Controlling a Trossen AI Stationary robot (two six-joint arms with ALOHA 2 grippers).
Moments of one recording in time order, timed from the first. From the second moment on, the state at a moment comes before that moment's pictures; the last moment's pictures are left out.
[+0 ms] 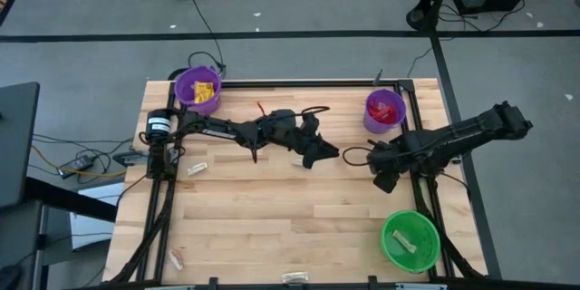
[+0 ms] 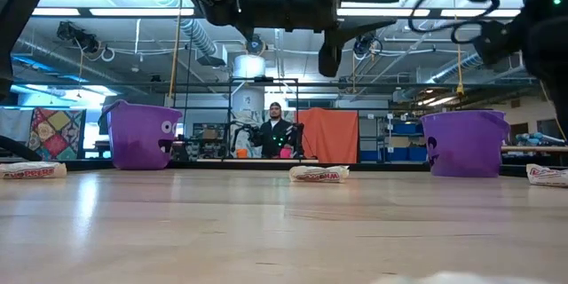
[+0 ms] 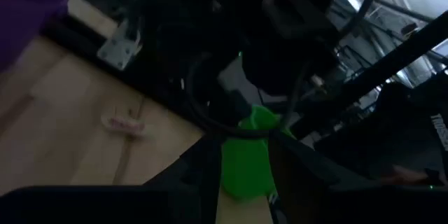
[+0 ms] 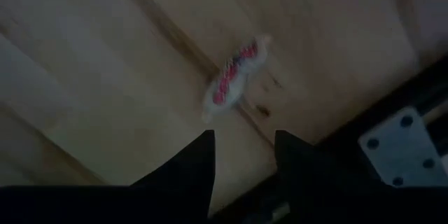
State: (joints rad) left arm 0.10 1.91 1.27 0.56 0.35 -0.71; right arm 0.20 1.12 0.77 -1.28 0.01 0.89
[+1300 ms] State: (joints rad) left arm 0.16 1.91 1.27 0.04 0.41 -0.55; right arm 0.09 1.13 0.51 -0.96 -0.16 0.92
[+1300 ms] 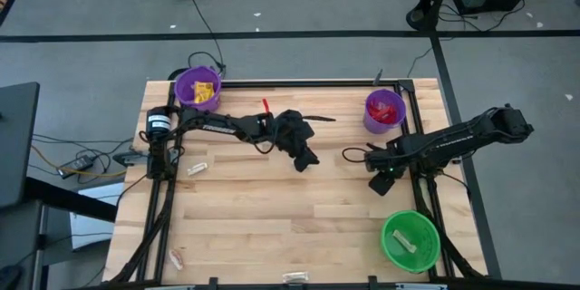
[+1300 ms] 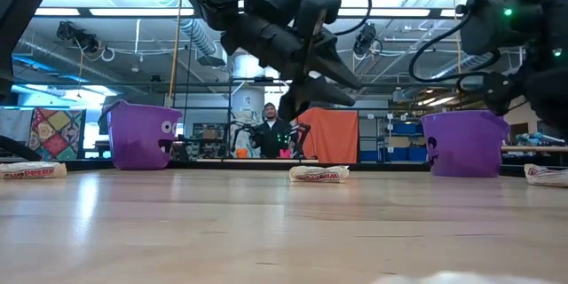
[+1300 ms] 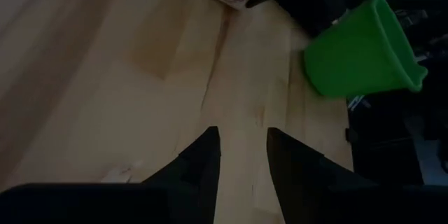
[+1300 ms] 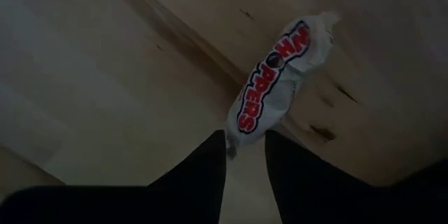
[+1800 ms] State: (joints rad) left arm 0.16 1.91 1.27 0.00 0.46 -0.56; right arm 0.07 1.28 0.53 -0.93 -0.24 0.78
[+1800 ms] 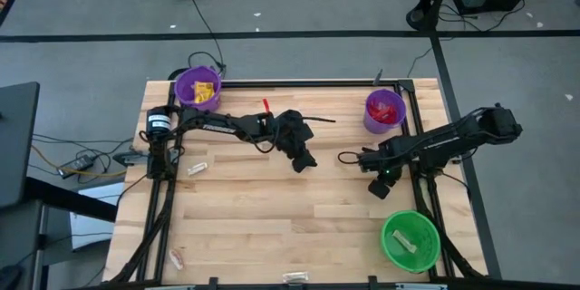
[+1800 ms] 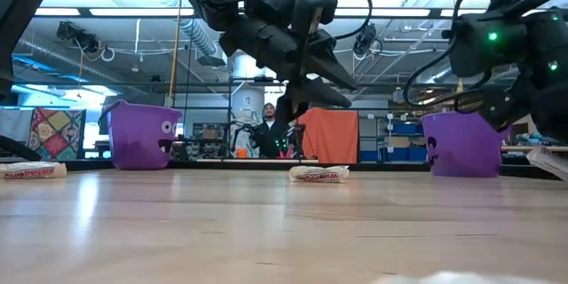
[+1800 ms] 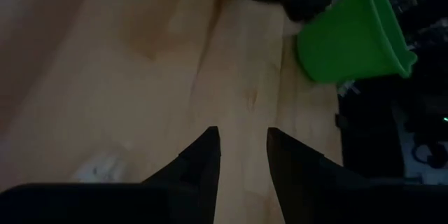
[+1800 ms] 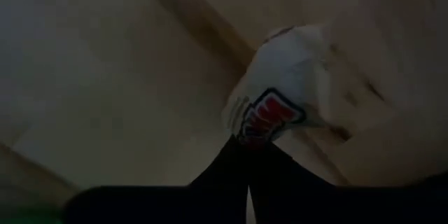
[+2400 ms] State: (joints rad) left arm 0.16 1.91 1.27 -0.18 0.44 -0.47; right arm 0.19 1.20 1.07 -1.26 -0.20 0.85
